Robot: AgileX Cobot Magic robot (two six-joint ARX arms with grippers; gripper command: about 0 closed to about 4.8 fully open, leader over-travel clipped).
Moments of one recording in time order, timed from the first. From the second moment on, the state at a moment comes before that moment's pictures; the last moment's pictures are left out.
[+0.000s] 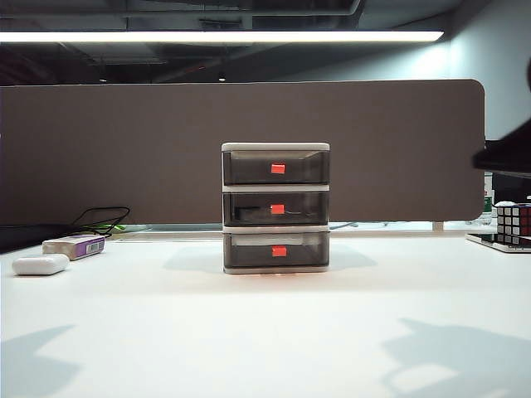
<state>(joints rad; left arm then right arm) -0.79 0.00 0.01 -0.08 -0.45 0.07 0.44 0.46 0.01 0.32 -0.07 0.13</state>
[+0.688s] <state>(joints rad) -0.30 0.00 0.01 -0.07 0.00 0.13 0.05 0.14 0.01 0.07 -0.29 0.11</state>
